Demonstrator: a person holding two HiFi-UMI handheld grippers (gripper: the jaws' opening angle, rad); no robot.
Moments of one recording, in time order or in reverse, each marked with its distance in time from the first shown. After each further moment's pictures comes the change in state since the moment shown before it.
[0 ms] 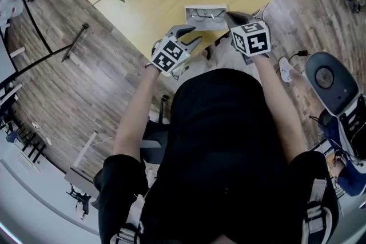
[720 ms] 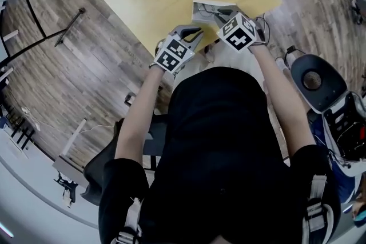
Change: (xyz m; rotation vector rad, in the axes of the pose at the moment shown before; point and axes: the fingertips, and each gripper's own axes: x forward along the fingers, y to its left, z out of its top) left arm -0.003 0.009 -0.026 -0.154 -0.032 0.050; right arm 0.069 0.057 -0.015 -0.587 0.248 0.121
